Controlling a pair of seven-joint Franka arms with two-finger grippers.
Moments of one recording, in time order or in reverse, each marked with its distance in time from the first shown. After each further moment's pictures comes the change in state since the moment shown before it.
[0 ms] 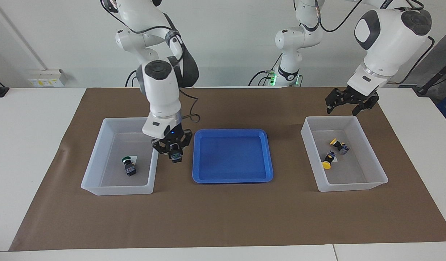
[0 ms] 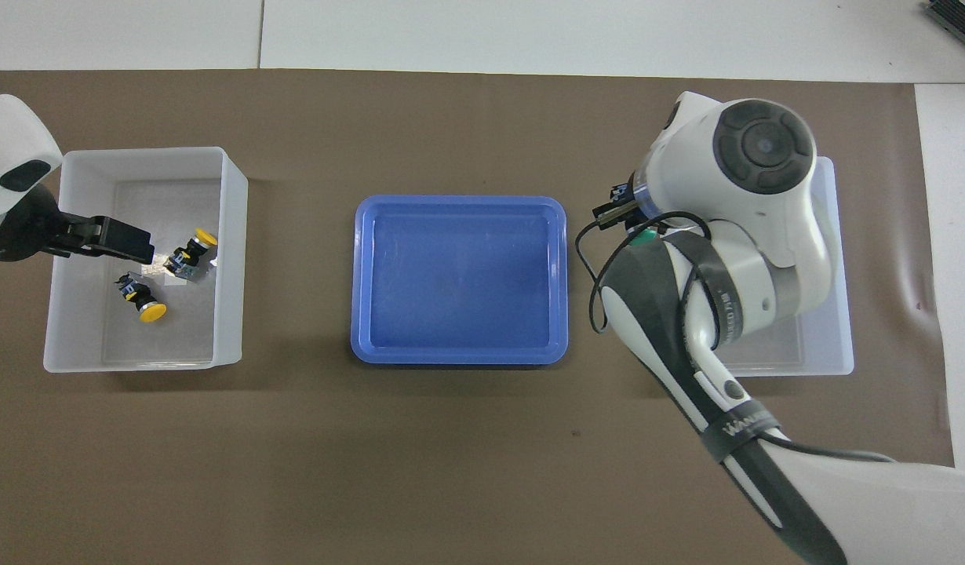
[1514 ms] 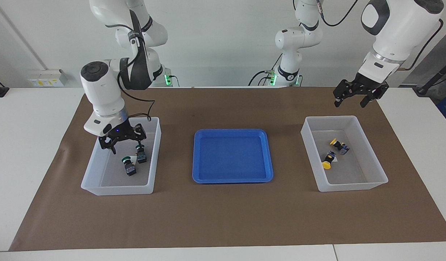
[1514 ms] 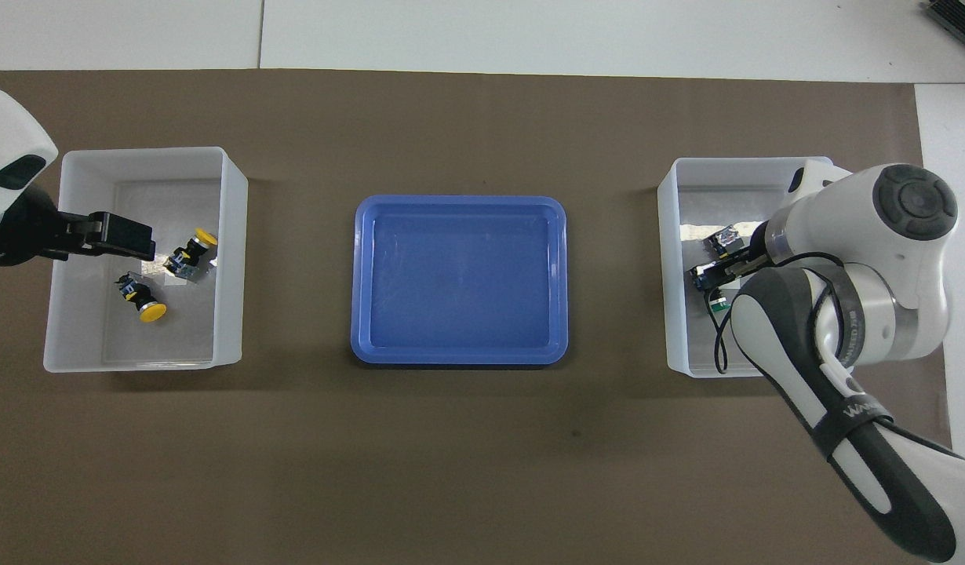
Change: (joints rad) left arm 0.007 -0.017 0.031 0.061 0.005 -0.041 -0.048; right arm -0.197 -0.161 0.005 -0.261 0.013 0.126 -0.049
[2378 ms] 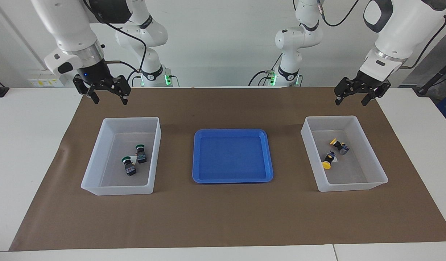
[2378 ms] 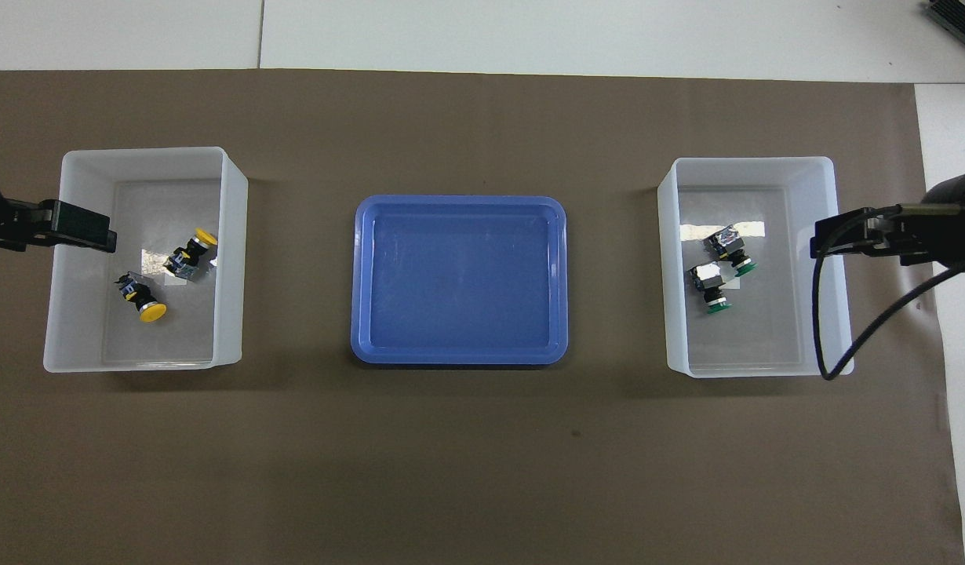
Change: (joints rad) left arm -0.004 0.020 -0.010 0.031 0.002 -0.019 0.003; right arm -0.014 -0.143 -0.012 0.332 0.059 -0.629 0.289
